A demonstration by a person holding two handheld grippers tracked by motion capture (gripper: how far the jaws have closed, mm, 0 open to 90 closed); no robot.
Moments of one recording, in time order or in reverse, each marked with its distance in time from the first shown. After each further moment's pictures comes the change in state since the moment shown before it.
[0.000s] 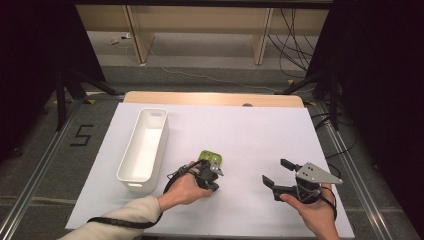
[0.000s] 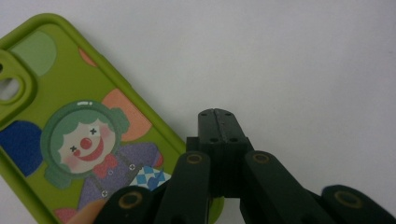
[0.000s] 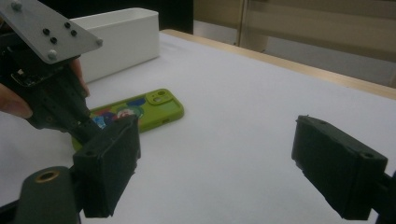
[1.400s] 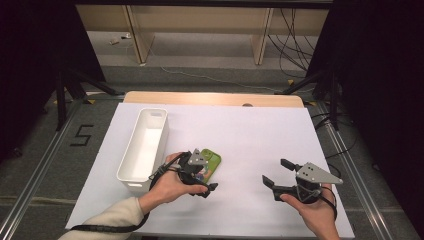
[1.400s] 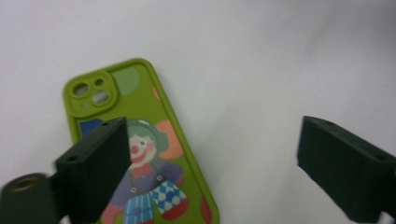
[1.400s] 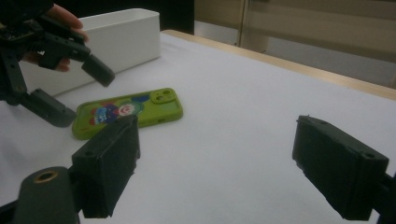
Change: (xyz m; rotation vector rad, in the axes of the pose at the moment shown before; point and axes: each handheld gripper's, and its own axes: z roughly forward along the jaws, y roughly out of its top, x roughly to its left) left arm 0.017 -0.016 -0.036 -0.290 0.072 -0.129; right arm 0.000 0.000 0.000 -0.006 0.005 0.000
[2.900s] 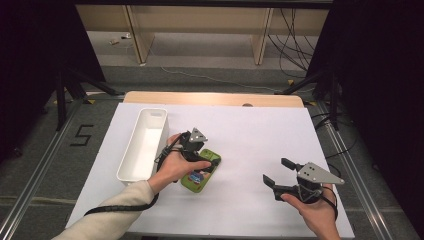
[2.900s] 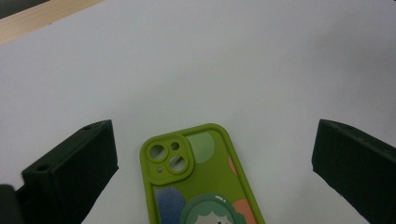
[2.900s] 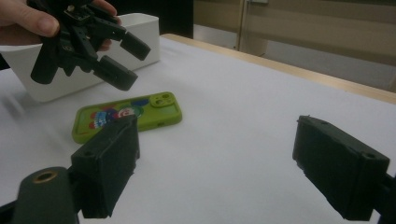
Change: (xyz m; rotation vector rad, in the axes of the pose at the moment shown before) left arm 0.039 0.030 0.023 -0.078 0.106 -0.068; right arm 0.000 0.001 -0.001 -0.017 -0.006 0.003
